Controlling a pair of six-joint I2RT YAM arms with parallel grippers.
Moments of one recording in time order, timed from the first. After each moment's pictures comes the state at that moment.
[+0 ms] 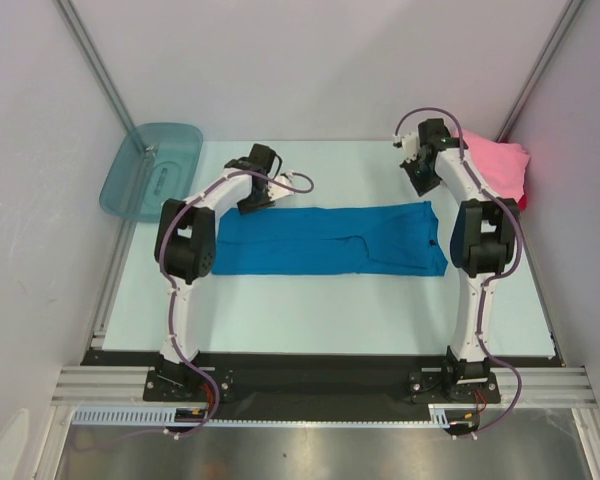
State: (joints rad) left arm -0.34 2.22 1.81 -0.74 -0.30 0.95; right arm 0.07 2.22 1.98 -0.84 0.01 -0.45
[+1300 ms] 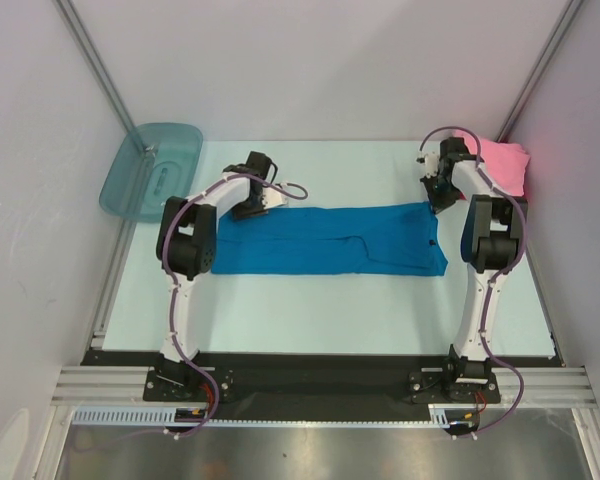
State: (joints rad) left arm -0.30 2.28 1.78 -0.74 -0.33 1.01; right arm -0.05 2.26 1.84 -0.74 -0.03 -0.38
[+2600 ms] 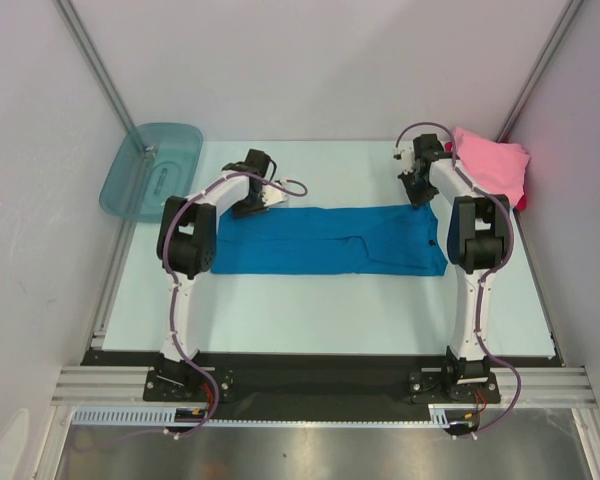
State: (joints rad) left arm -0.30 2.29 1.81 -0.74 -0.31 1.00; right arm 0.08 2.27 1.87 -0.72 0.01 -0.32
